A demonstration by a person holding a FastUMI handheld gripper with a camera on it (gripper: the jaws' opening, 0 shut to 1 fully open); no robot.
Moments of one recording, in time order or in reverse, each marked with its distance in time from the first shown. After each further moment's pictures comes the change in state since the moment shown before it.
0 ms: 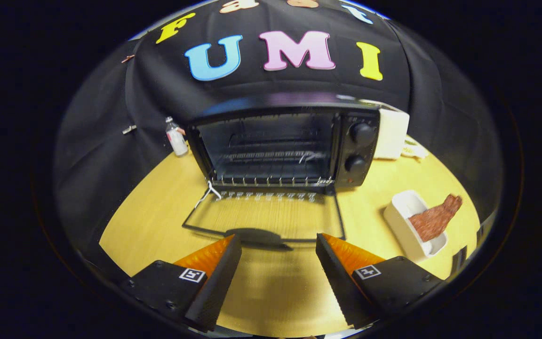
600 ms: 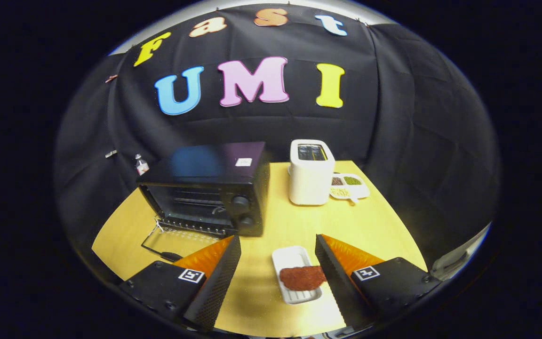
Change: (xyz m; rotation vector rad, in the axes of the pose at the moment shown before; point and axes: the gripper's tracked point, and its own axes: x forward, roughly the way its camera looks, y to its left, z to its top) arm -0.055 -0.204 0.088 0.034 -0.058 -0.100
